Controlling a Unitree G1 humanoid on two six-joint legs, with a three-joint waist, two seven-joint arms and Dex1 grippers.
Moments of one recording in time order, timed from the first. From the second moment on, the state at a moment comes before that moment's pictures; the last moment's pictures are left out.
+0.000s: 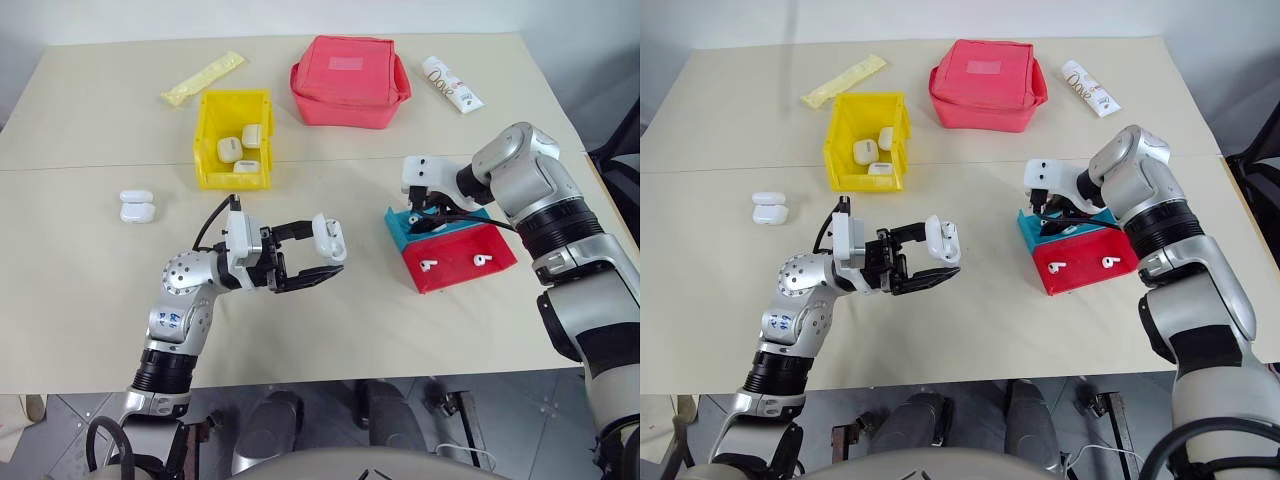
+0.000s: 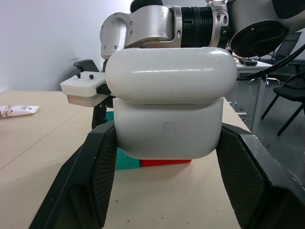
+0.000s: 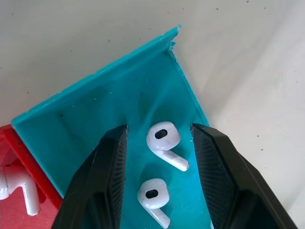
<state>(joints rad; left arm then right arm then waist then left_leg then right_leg) -0.33 0.32 -0.05 -0.03 -0.46 0.01 -1.09 -1.12 -0.62 0.51 0.70 -0.30 0.38 1.39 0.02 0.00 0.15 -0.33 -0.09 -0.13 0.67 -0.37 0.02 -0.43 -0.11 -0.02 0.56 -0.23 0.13</state>
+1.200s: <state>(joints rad) -0.52 0.23 -0.09 0.23 -0.46 -0.05 -1.21 -0.53 -0.43 -0.37 -0.63 0.72 1.26 0.96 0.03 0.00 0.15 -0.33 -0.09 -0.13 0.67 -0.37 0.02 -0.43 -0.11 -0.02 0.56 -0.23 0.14</state>
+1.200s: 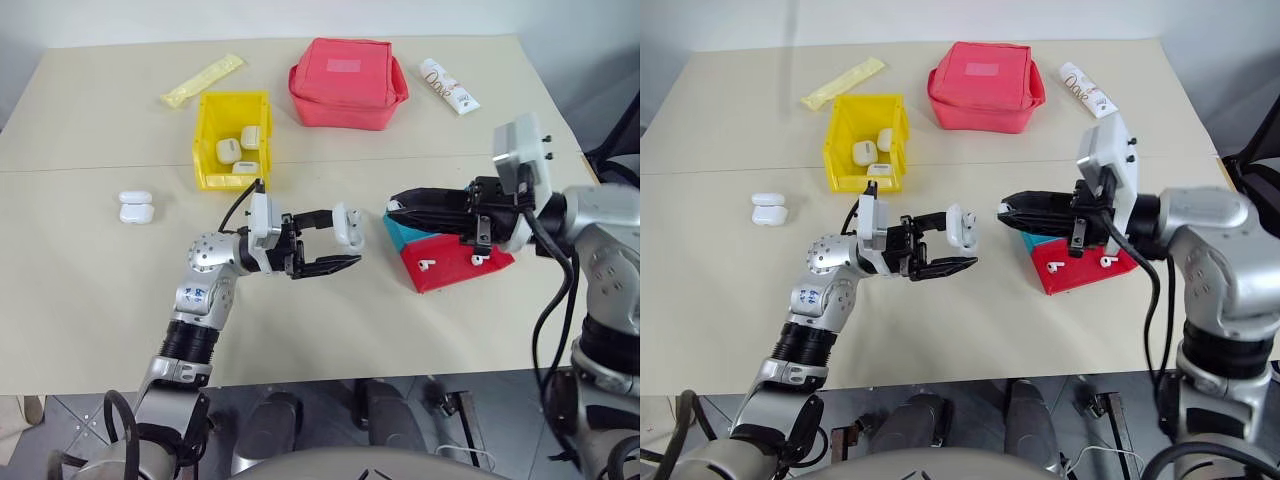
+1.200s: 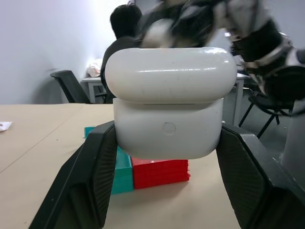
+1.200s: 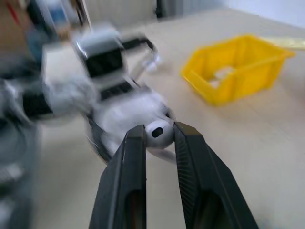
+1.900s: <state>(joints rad) -0.59 0.18 -0.10 0.29 -0.45 -0.06 -1.28 -0.27 -0.31 -0.39 -0.74 1.26 1.24 0.30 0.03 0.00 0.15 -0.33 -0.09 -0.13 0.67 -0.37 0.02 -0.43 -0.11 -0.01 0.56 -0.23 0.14</state>
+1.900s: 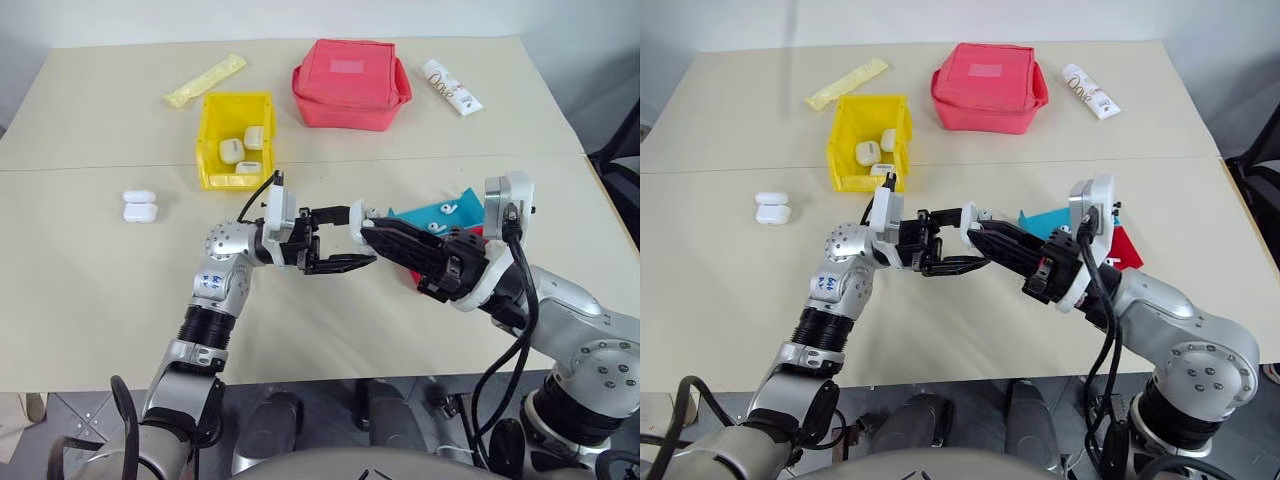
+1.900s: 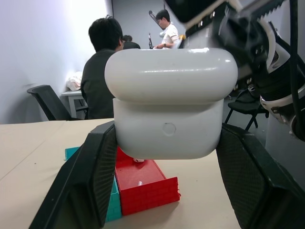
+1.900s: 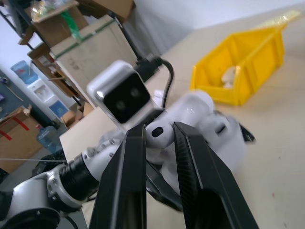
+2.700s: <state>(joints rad) -0.56 0.16 -0.09 0.33 -0.45 -0.08 -1.30 -0.13 -0.42 -0.21 -0.70 1.41 0.97 0.11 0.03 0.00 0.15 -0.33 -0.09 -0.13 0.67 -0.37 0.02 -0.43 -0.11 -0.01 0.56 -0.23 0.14</state>
